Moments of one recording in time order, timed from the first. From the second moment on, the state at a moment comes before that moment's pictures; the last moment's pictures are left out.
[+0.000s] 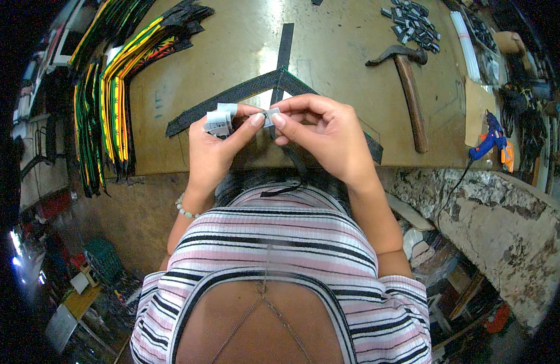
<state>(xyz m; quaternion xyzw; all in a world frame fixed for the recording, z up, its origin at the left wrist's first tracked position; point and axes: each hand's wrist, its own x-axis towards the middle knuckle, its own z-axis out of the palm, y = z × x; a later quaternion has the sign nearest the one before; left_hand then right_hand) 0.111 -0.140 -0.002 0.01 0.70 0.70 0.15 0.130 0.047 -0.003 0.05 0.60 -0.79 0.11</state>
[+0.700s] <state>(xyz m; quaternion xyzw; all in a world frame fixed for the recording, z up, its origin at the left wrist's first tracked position) 0.046 -0.130 -0.036 0.10 0.88 0.46 0.02 0.057 0.052 -0.042 0.06 0.86 -0.51 0.07</state>
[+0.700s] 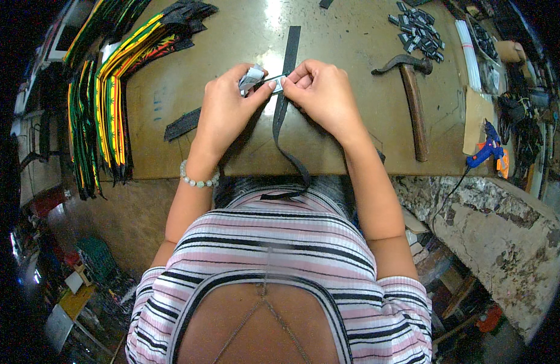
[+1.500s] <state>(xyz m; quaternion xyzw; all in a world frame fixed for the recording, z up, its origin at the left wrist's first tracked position) 0.087 -0.117 -0.041 0.10 0.91 0.39 -0.05 0.158 0.047 -0.012 -0.07 0.95 -0.29 0.10</state>
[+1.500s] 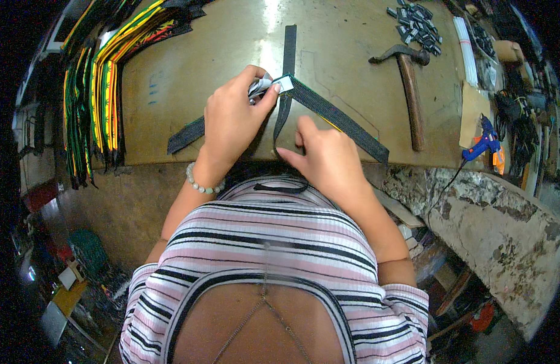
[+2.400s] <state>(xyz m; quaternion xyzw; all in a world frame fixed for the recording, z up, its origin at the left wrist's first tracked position) 0.092 -0.115 -0.046 0.09 0.91 0.39 -0.08 0.052 0.076 -0.027 -0.04 0.83 -0.54 0.15</state>
